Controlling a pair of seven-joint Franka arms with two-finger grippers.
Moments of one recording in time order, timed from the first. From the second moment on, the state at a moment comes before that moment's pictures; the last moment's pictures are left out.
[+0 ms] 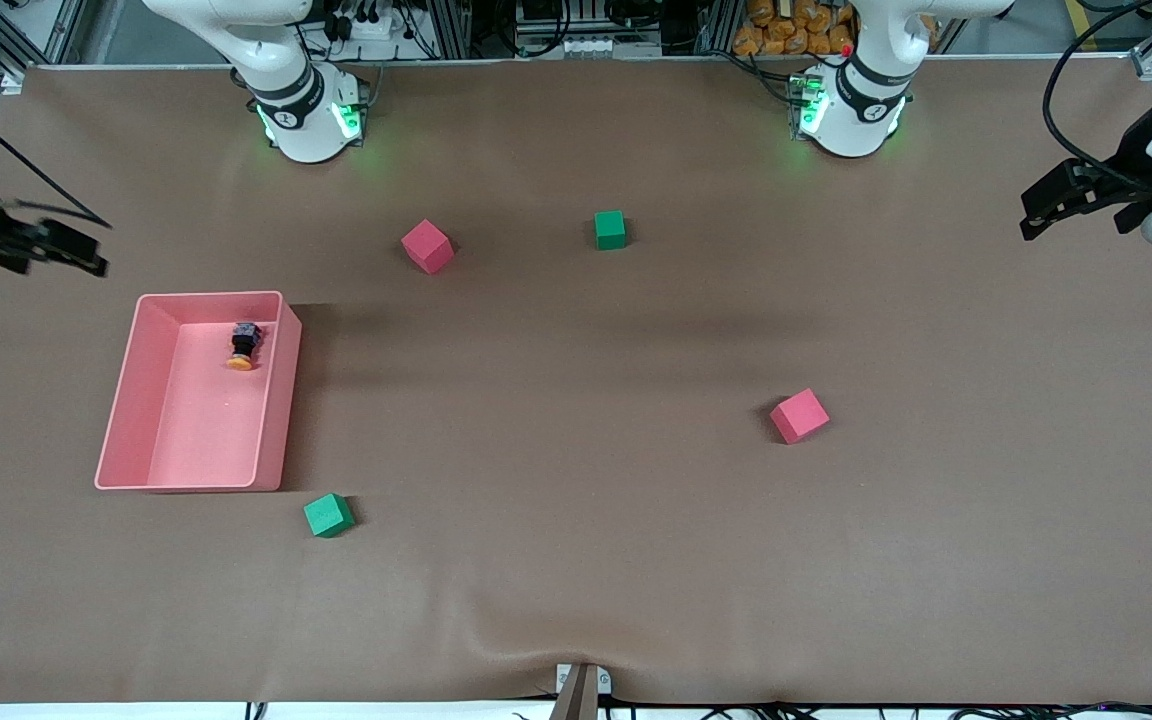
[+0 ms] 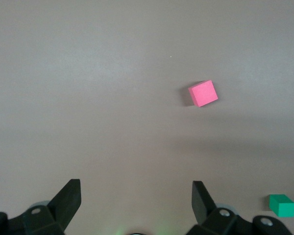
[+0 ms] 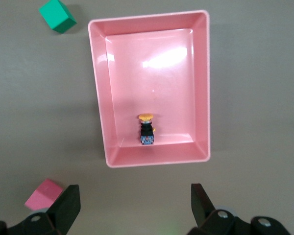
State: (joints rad) left arm -0.15 -0.09 0.06 -1.62 0.04 1.53 -0.14; right arm -0.06 -0.07 -0.06 -1.91 0.00 1.73 -0.07
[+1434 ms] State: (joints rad) left arm -0.15 -0.07 0.06 -1.62 0.04 1.51 -0.14; right arm -0.09 0.23 -0.07 -2.35 0.00 2.49 -0.17
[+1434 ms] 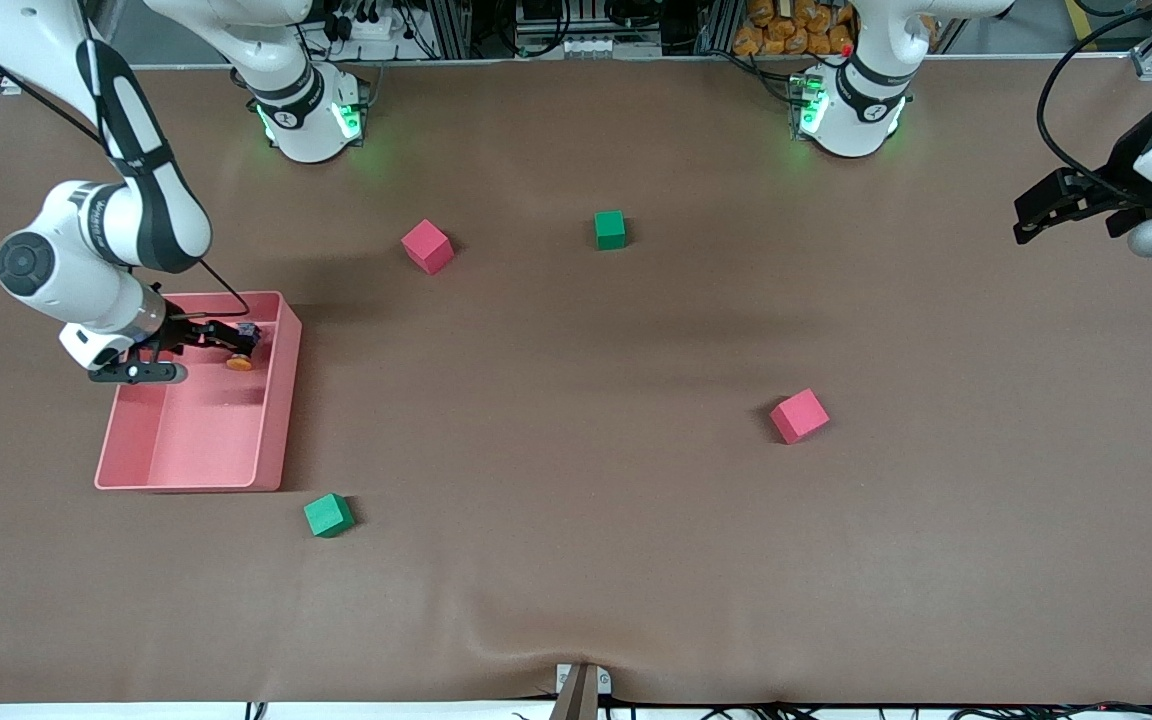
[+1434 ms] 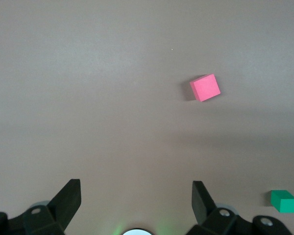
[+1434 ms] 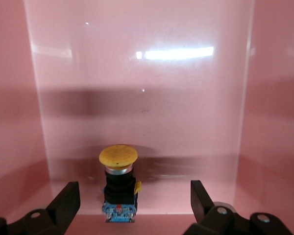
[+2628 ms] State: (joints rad) left arm -0.15 -0.07 0.06 -1.63 0.04 1.51 -0.14; right arm -0.08 0.32 -0.06 -2.39 0.07 2.51 -0.15
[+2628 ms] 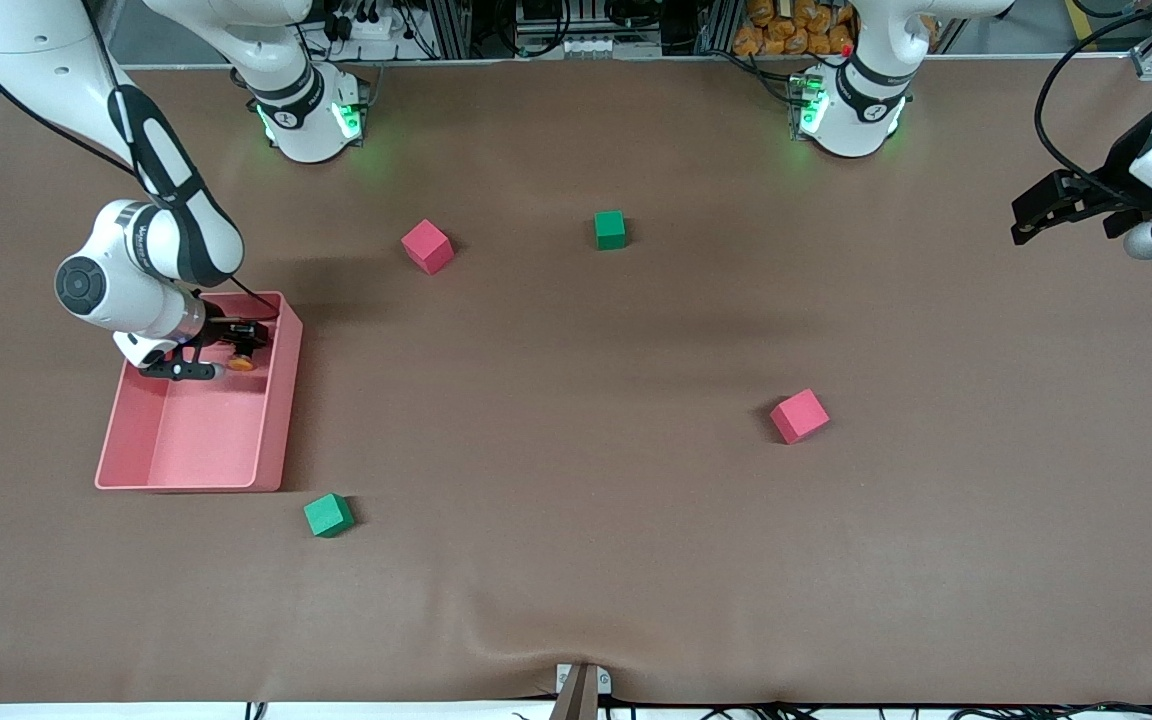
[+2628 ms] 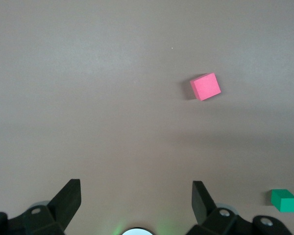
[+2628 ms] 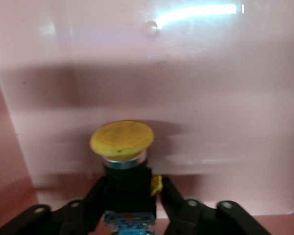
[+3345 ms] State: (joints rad) left arm -0.15 -0.07 0.06 -1.63 0.04 1.51 -0.14; right arm -0.02 0.09 -0.03 -2.24 0.07 2.16 -0.31
